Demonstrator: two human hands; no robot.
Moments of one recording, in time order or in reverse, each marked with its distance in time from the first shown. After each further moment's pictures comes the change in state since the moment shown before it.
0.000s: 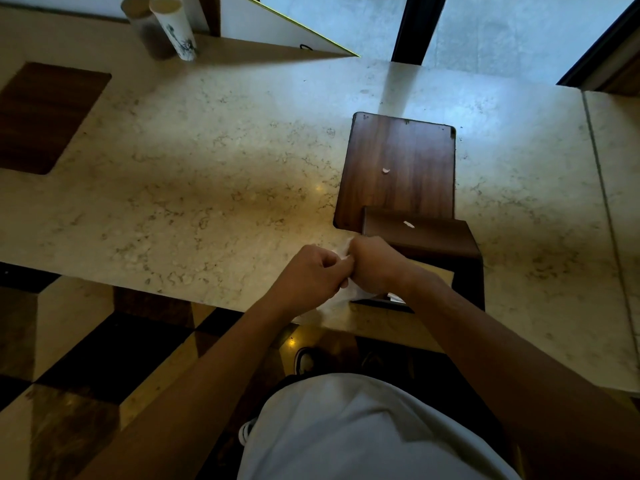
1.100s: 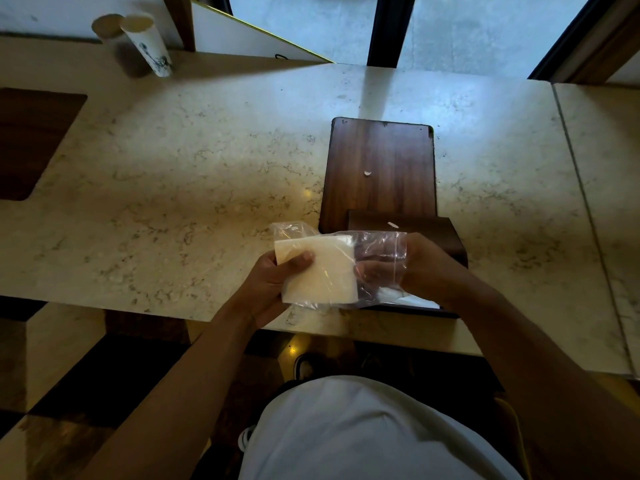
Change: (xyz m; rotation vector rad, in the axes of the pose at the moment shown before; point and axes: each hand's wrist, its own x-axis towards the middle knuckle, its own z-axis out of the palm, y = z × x) left_hand 0.016 -0.045 -0.022 -0.861 -0.107 -0.132; right_hand -0.067 0.049 -0.023 0.977 0.107 -0.130
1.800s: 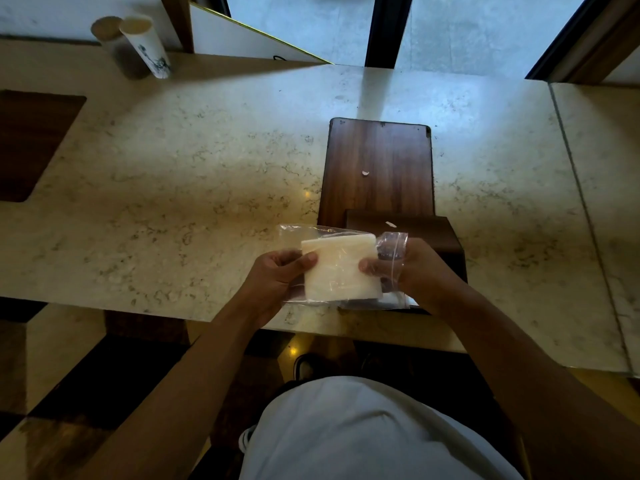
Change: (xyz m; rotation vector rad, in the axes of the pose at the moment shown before) left_hand 0.005 -0.002 0.003 0.138 0.093 -0.036; right_hand 0.007 0.025 0.005 0.132 0.218 0.194
